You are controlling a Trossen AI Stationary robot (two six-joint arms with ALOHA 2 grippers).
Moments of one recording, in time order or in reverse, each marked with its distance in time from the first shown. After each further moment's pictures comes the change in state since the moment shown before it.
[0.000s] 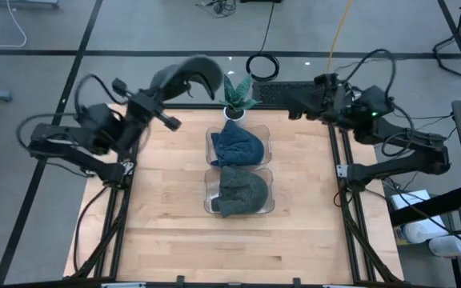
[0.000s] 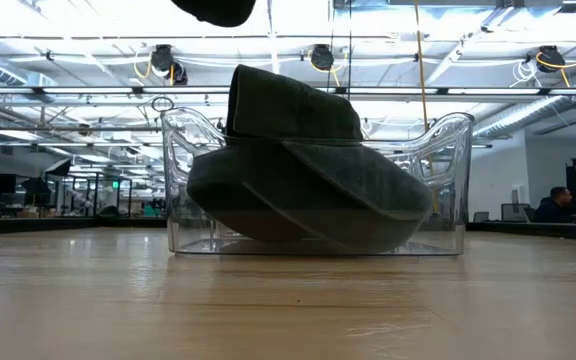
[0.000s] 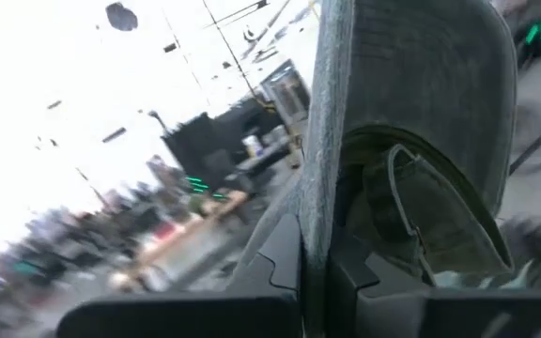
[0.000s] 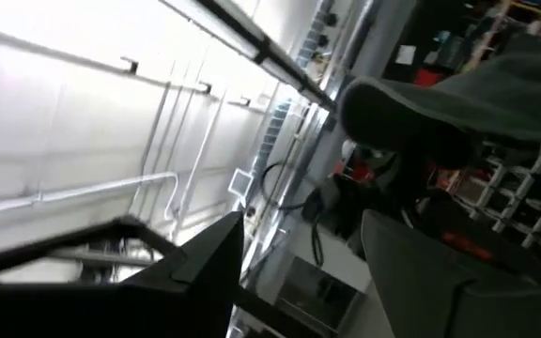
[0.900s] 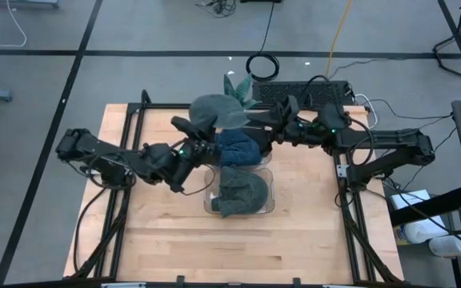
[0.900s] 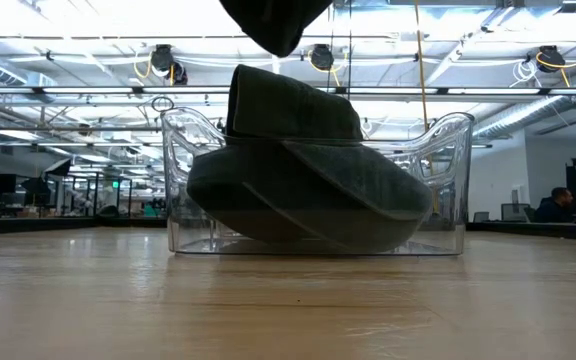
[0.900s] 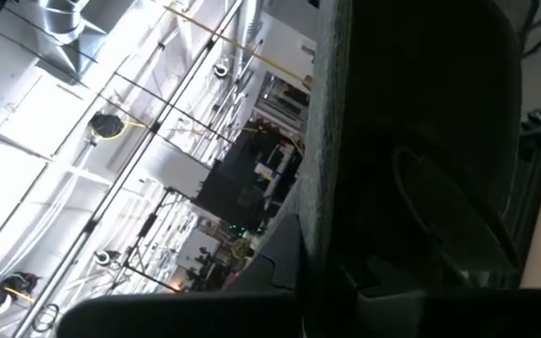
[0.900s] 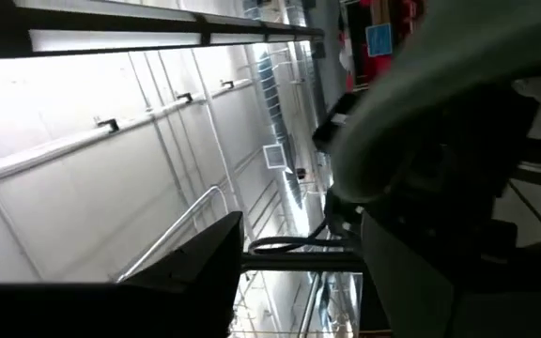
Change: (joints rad) left arm -0.120 0.401 0.000 0.444 -0.056 0.584; right arm 0.150 0.224 -0.009 0.149 0.029 0.569
